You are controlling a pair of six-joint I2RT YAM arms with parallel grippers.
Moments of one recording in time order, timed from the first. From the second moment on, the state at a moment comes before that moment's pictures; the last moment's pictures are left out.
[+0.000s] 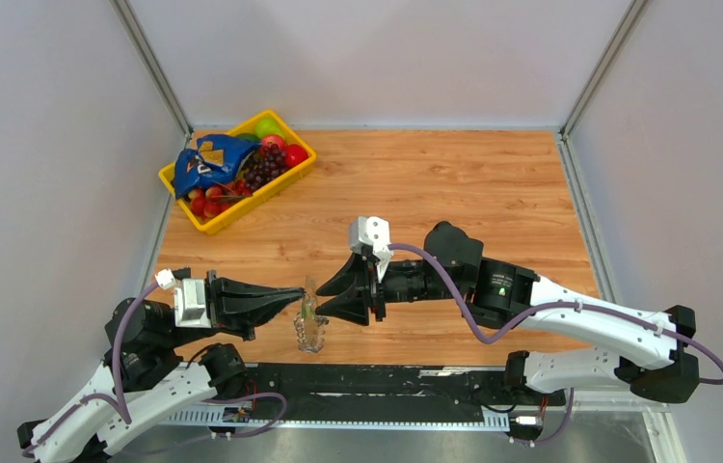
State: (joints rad) left arm -0.96 0.23 0.69 -0.07 0.36 -0.07; right arm 1.27 1.13 1.21 -0.12 -0.34 0.13
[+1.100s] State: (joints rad) left arm -0.96 0.22 0.69 -0.07 0.36 -0.07; right arm 1.27 1.15 1.22 -0.11 -0.32 0.11
